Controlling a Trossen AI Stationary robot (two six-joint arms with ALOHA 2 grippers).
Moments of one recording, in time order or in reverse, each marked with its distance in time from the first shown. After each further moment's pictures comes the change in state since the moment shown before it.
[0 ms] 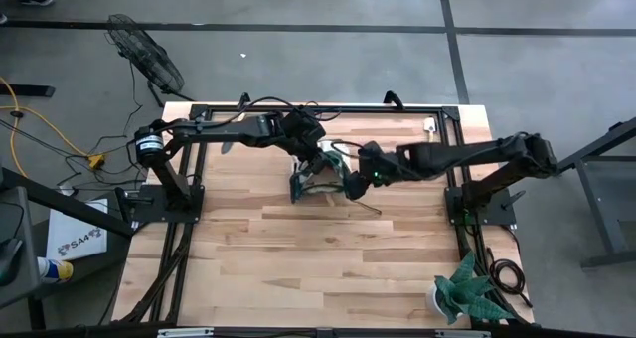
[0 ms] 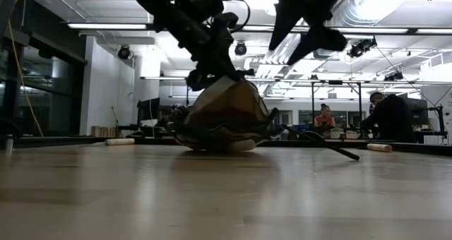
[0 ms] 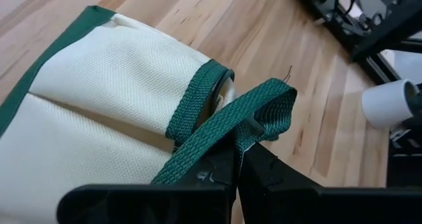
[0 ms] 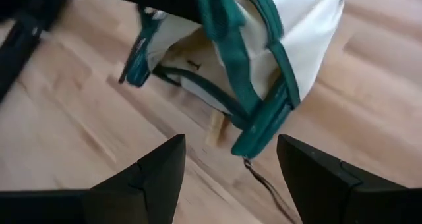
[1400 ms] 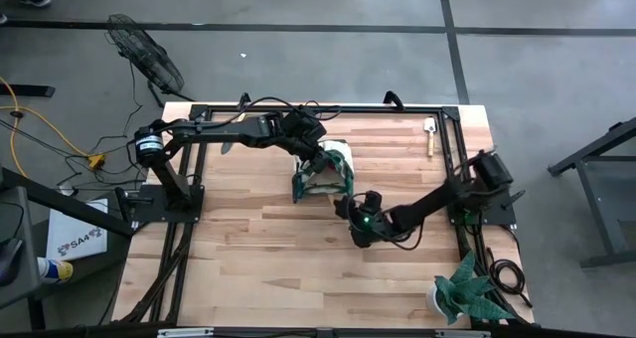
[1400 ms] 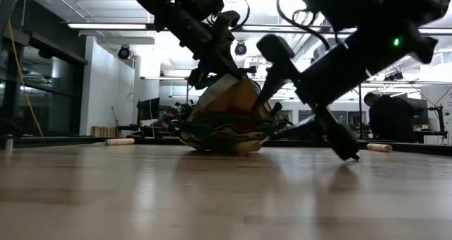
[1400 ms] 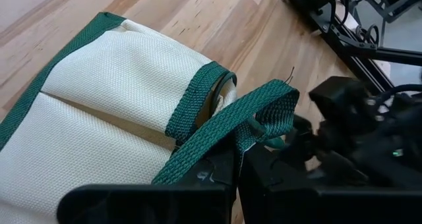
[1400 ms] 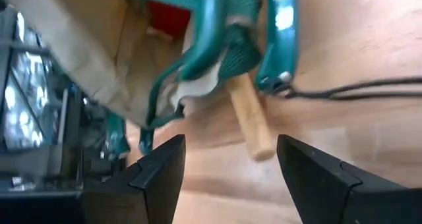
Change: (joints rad) left arm 0.000 -0.001 0.000 0.028 -0.020 -0.024; right arm 0.335 0.415 -0.382 0.944 0.627 1.027
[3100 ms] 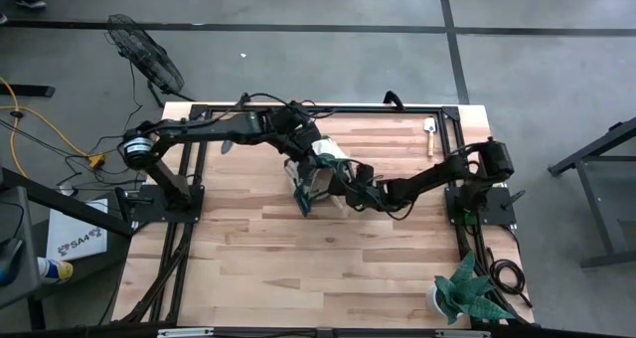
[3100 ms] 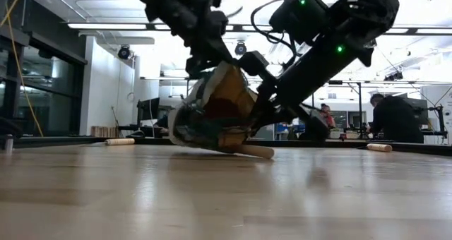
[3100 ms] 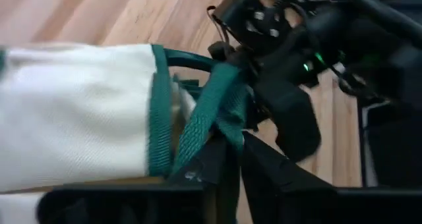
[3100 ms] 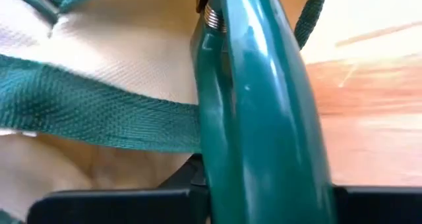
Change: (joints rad) left arm 0.000 -0.085 0.000 -0.109 0.145 0.197; right arm -0.267 -0.054 0.001 0.021 -0.230 -0.407
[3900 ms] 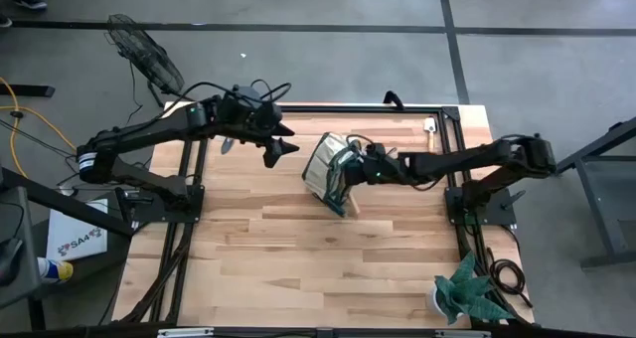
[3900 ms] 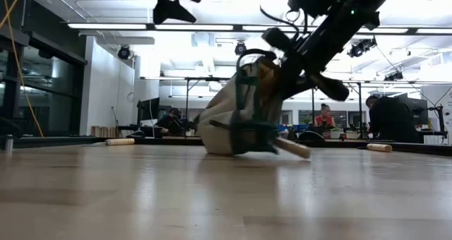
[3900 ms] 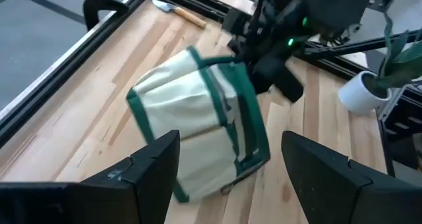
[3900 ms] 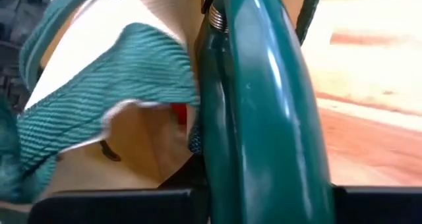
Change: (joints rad) left arm 0.000 -0.378 0.001 -0.194 -0.255 0.092; right arm -0.161 -0.352 0.000 -0.409 -0.326 -0.356
